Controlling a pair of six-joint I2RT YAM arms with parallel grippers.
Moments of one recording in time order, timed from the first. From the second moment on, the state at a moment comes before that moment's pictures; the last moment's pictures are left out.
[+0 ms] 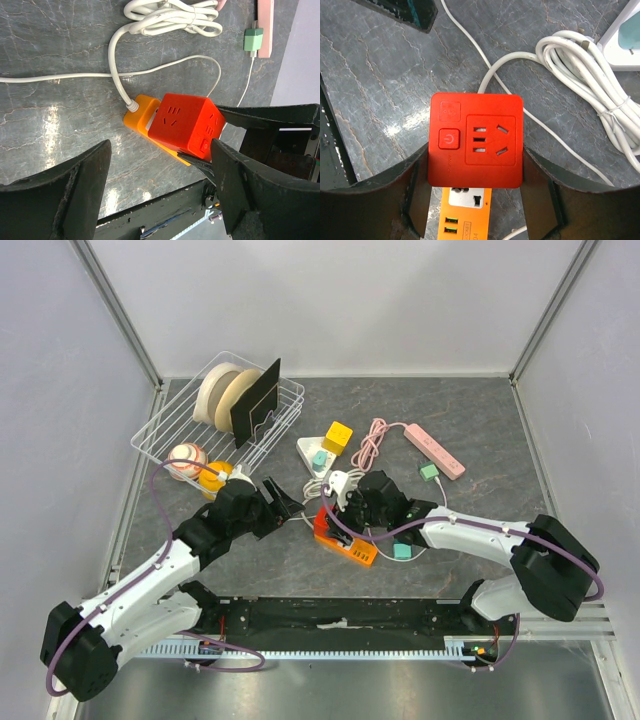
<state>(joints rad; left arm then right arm) -0.62 0.88 0.55 -0.32 0.00 -1.08 0.86 1.40 0.73 0.07 -0.27 -0.12</state>
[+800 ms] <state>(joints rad) -0.62 0.99 0.54 -0.27 0.09 -1.08 0.88 1.40 0.69 0.09 -0.21 -0.05</state>
